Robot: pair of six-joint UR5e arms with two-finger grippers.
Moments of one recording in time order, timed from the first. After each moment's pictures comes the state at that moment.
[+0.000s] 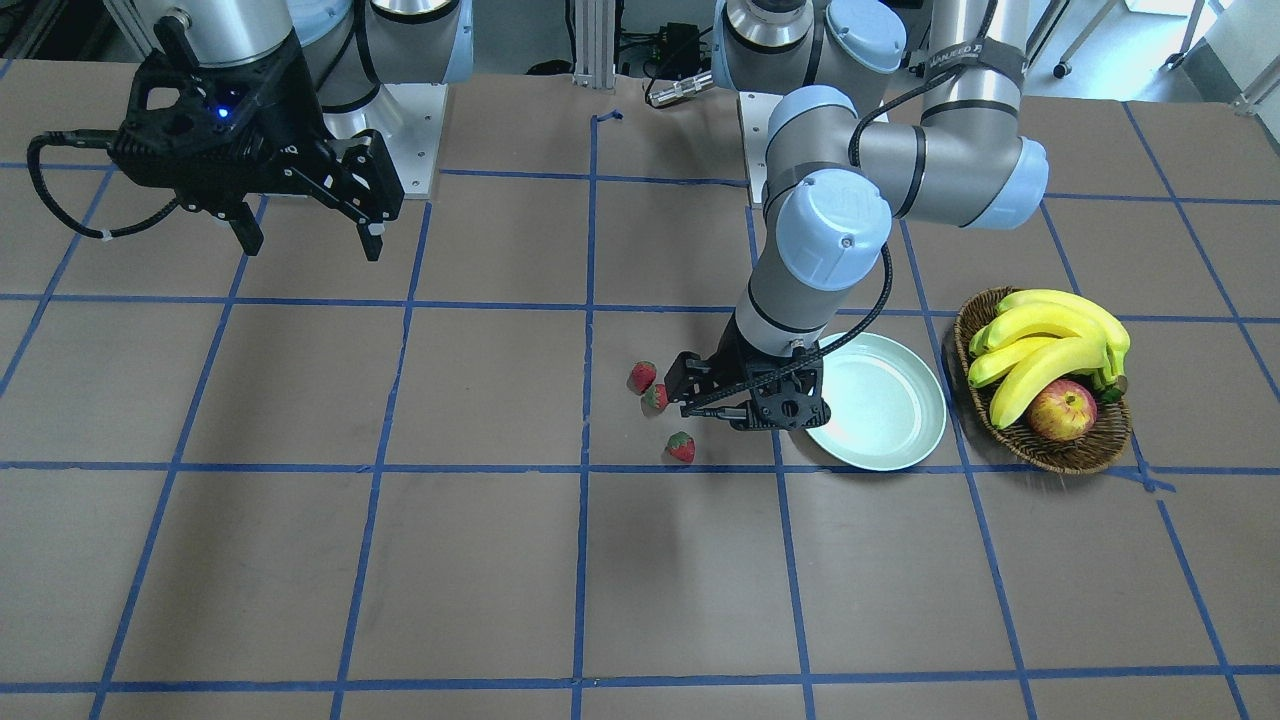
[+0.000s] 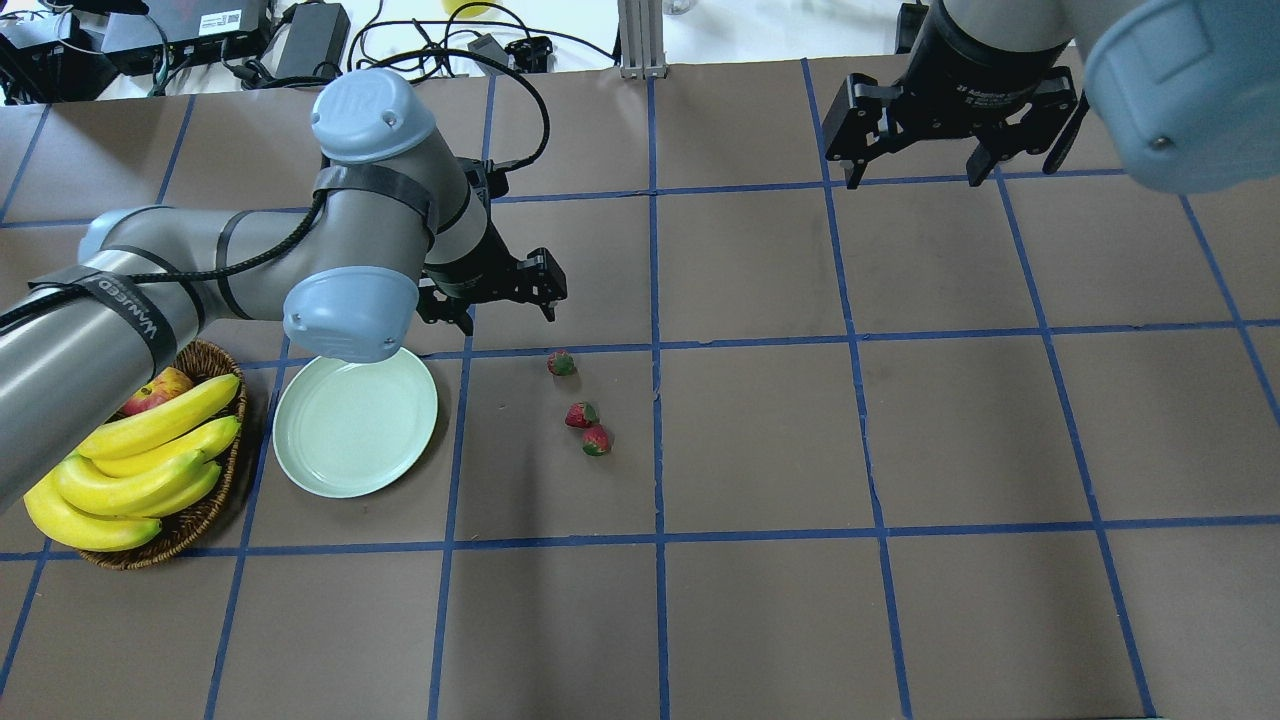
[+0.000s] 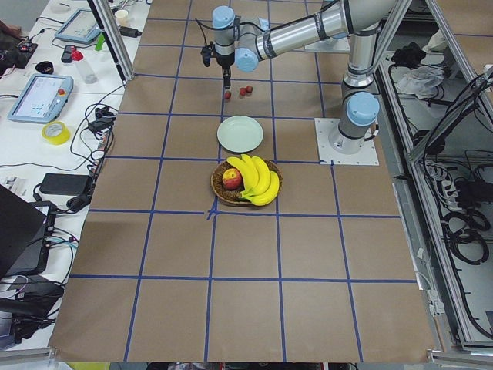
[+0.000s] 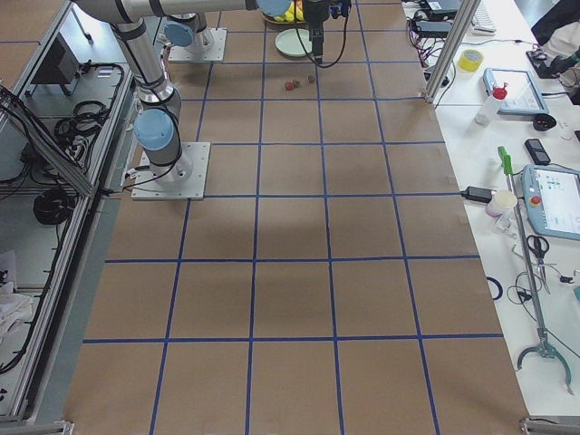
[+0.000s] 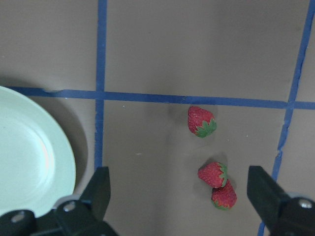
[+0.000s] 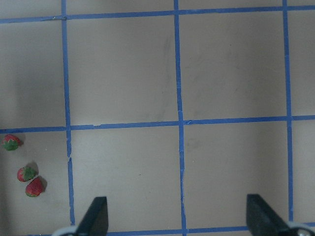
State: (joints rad) left arm -1.69 -1.84 -1.84 -1.02 1.47 -0.24; right arm 1.64 -1.59 1.53 -1.67 -1.59 0.10
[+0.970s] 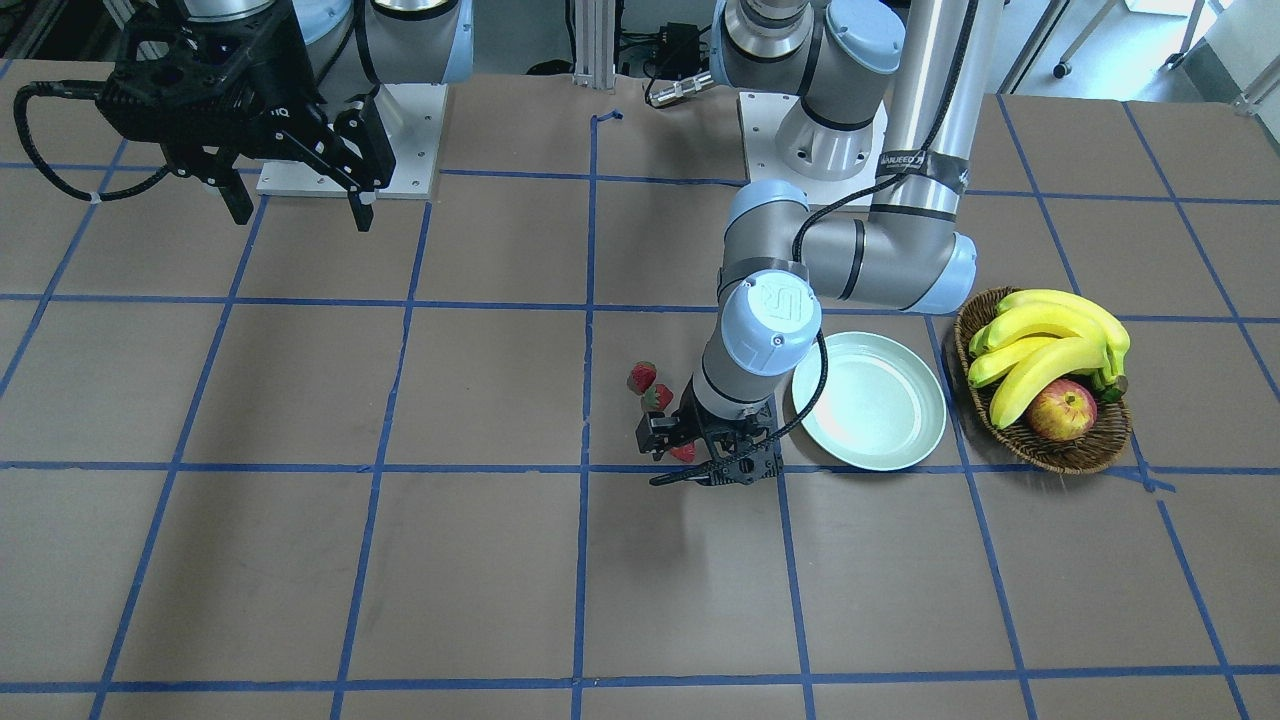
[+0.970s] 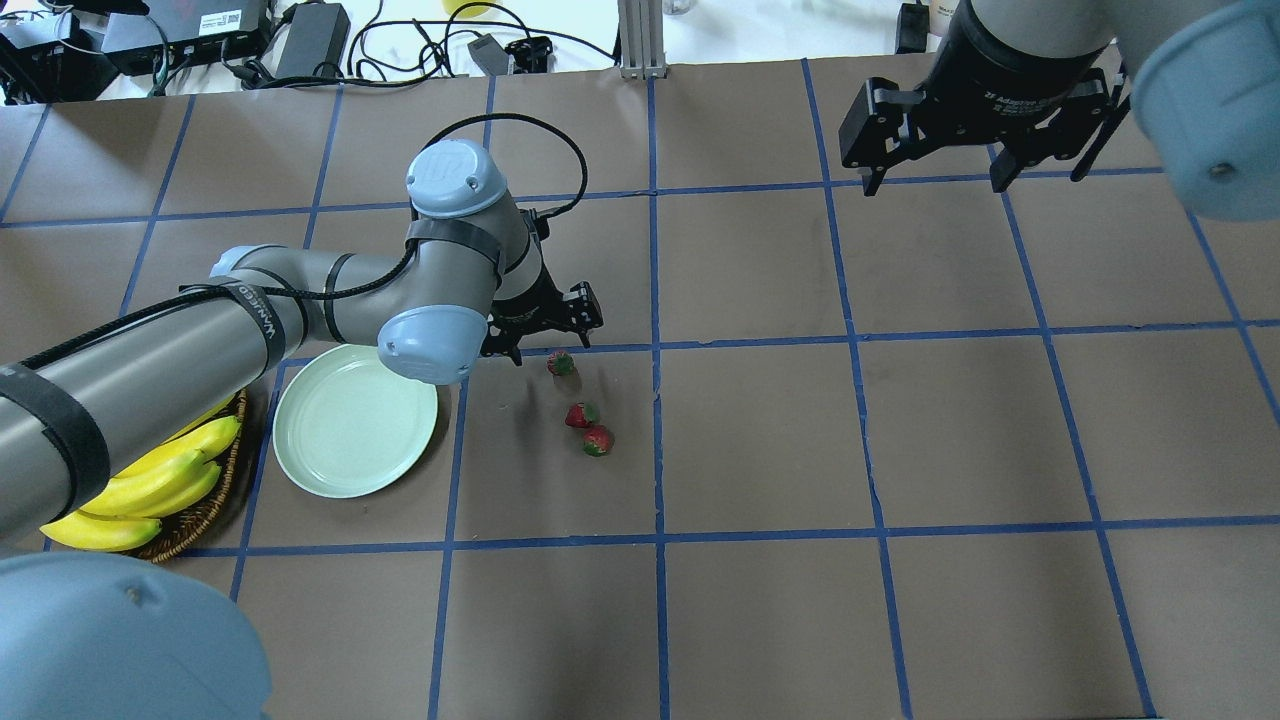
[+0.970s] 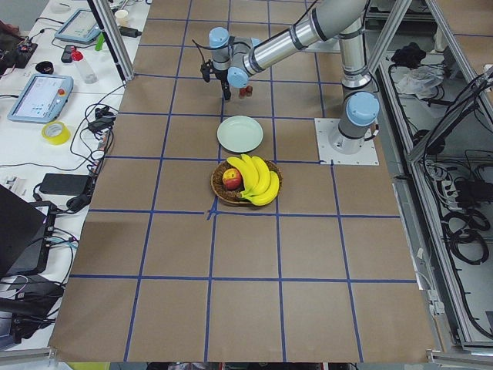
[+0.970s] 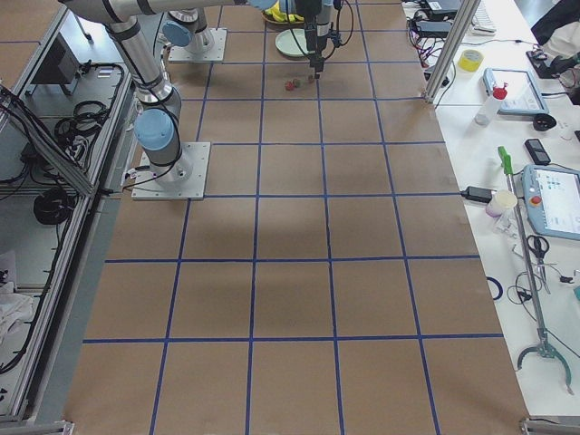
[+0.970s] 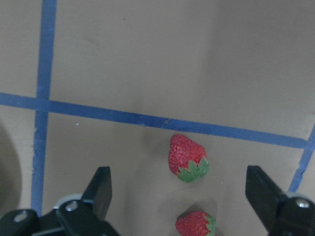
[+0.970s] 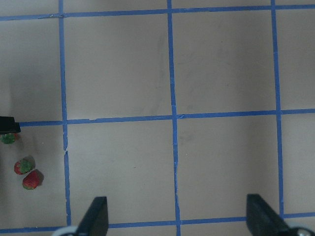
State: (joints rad) left arm -1.73 -2.02 -1.84 -0.87 1.47 -0.36; right arm 1.64 -1.63 1.55 -1.64 -1.60 0.10
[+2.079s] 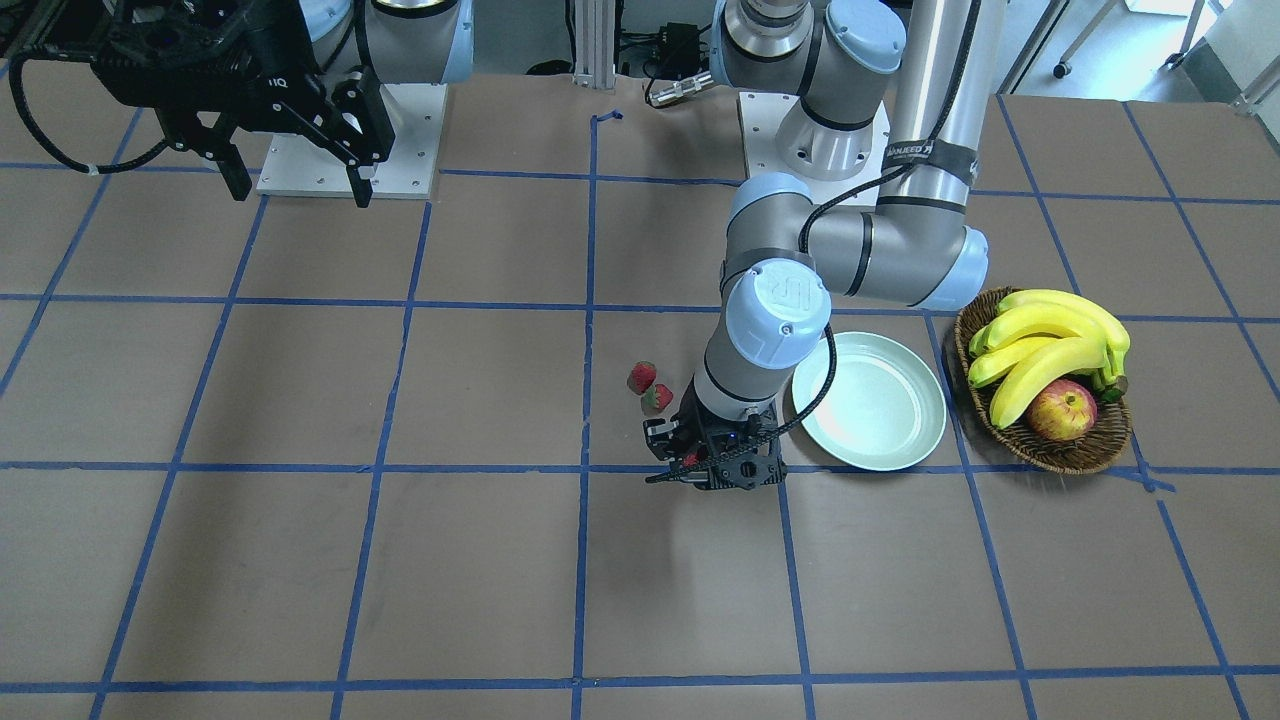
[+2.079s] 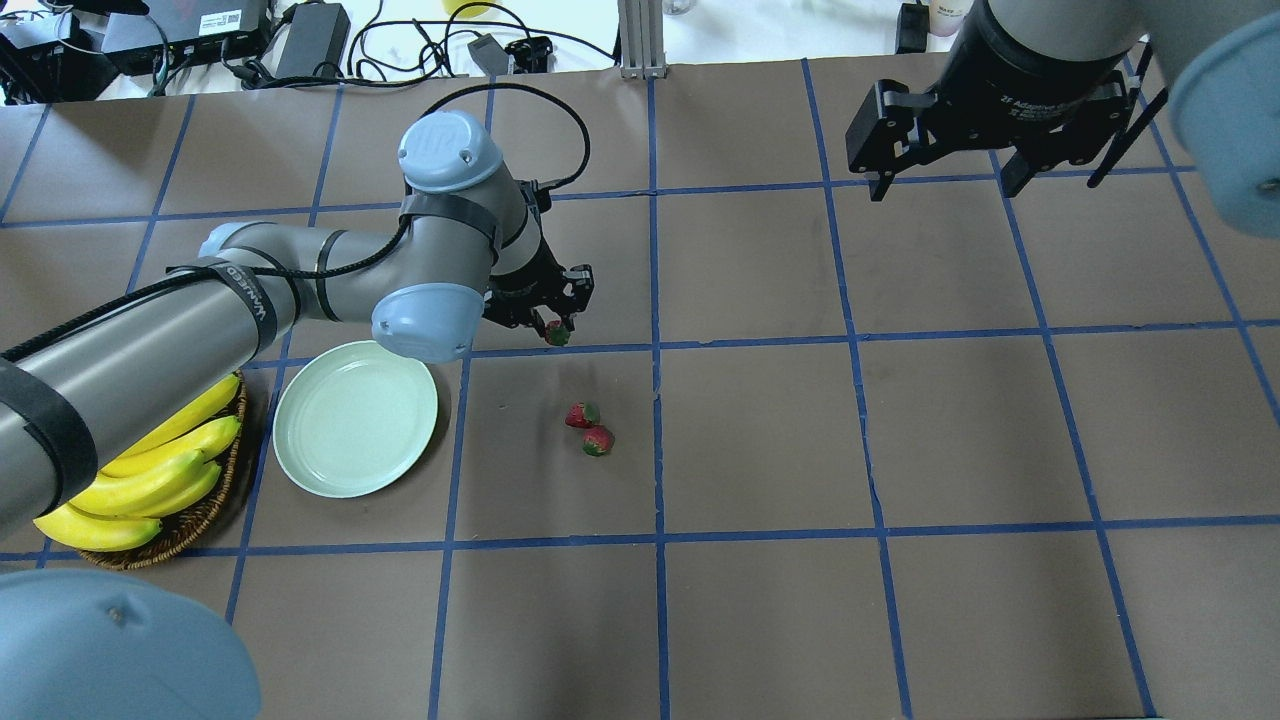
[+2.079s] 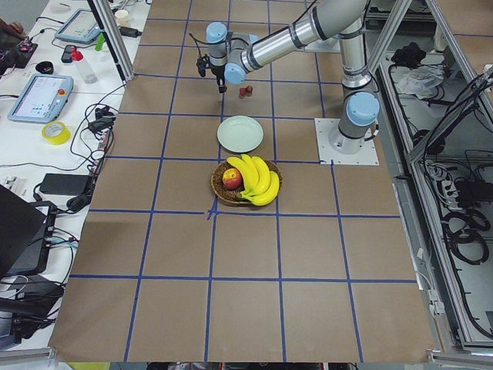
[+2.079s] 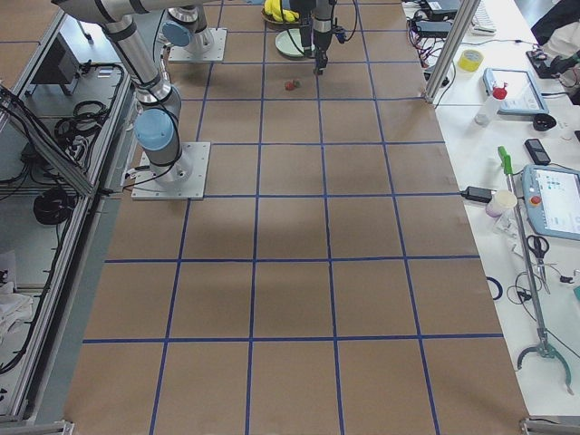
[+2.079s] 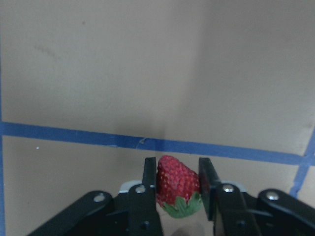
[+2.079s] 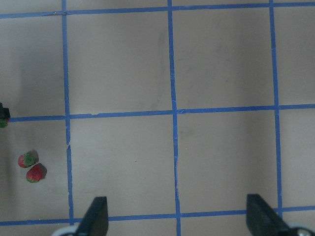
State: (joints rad) left arm -1.72 -1.98 -1.76 -0.93 1.49 -0.28; right arm 1.64 -1.66 1.55 -1.62 -1.60 0.10
